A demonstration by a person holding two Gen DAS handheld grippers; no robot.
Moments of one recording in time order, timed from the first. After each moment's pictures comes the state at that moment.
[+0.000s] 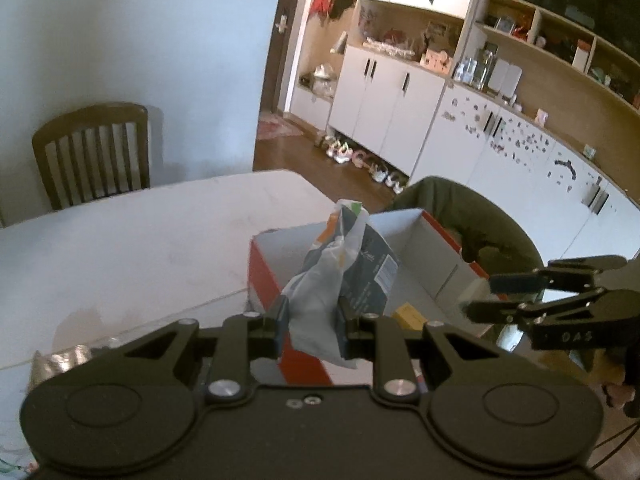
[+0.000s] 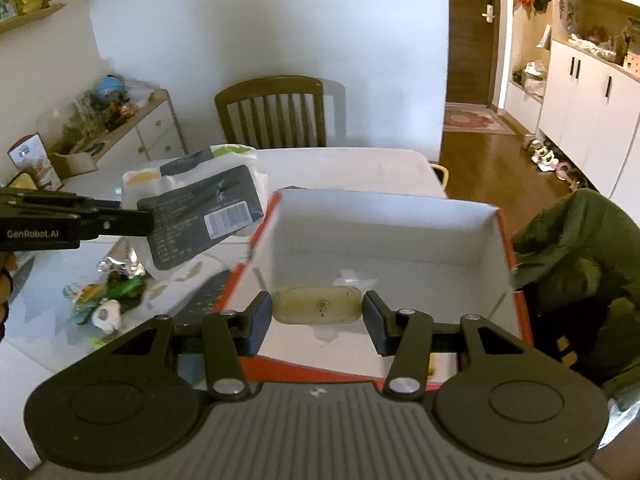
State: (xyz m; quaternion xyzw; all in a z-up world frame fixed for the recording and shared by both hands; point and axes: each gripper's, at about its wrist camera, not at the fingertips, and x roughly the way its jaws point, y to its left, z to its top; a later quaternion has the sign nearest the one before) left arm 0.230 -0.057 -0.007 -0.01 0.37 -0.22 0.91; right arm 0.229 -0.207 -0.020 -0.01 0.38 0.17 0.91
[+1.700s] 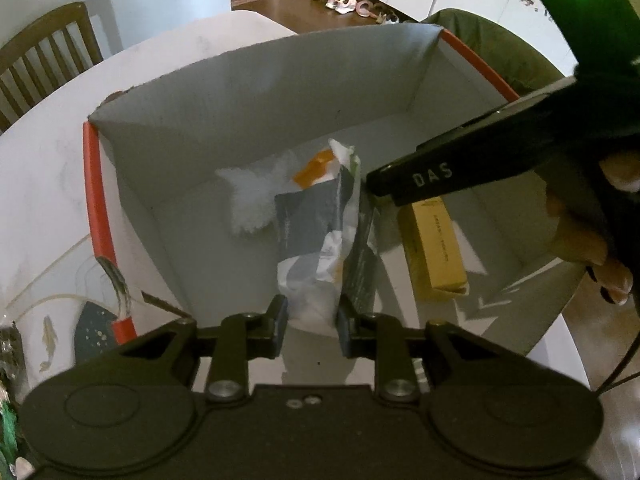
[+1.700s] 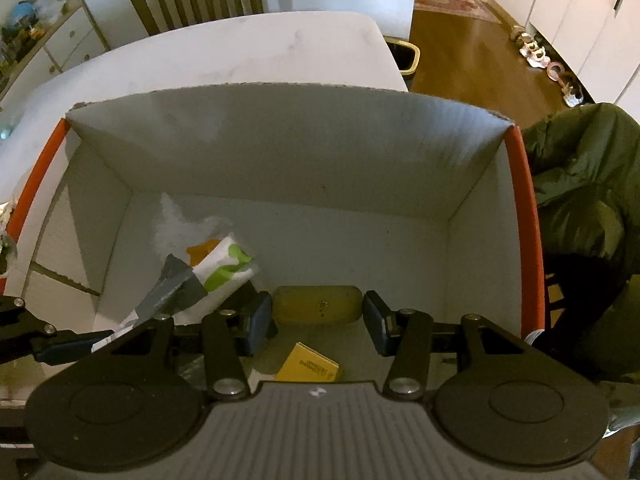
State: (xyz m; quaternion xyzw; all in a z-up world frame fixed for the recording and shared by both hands) left arm 0.306 -0.179 -0.129 0.10 0.55 -0.20 0.81; right arm 0.400 -0.251 -0.152 -0.04 0.55 0.12 0.82
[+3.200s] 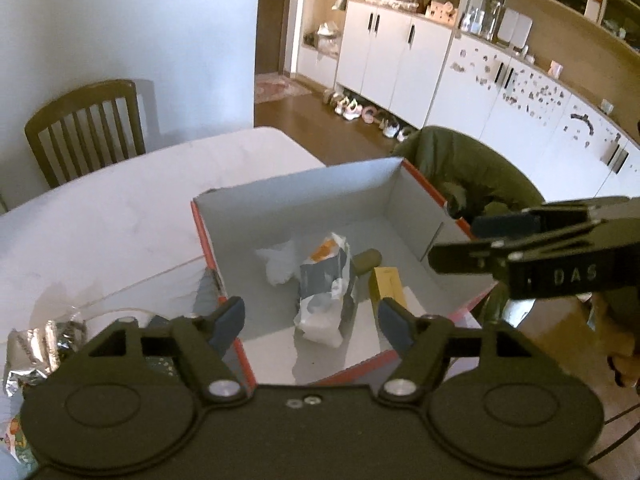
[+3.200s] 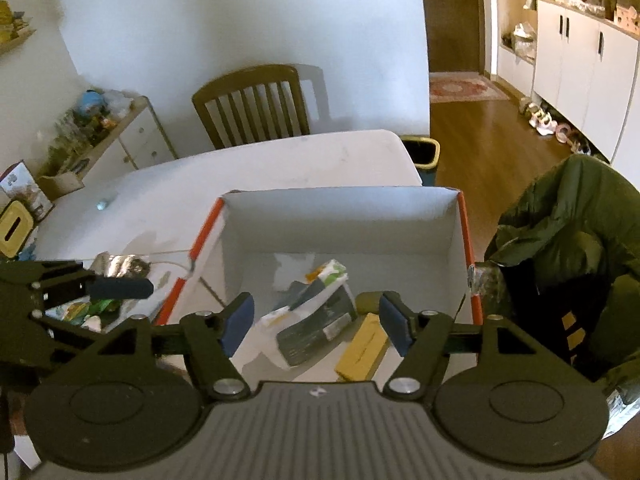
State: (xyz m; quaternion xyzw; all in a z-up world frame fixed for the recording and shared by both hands) left arm 0.213 -0.132 -0.020 0.04 0.41 -0.19 0.89; right arm 0.276 -0.272 -0.026 0.03 0.41 0.17 0.89
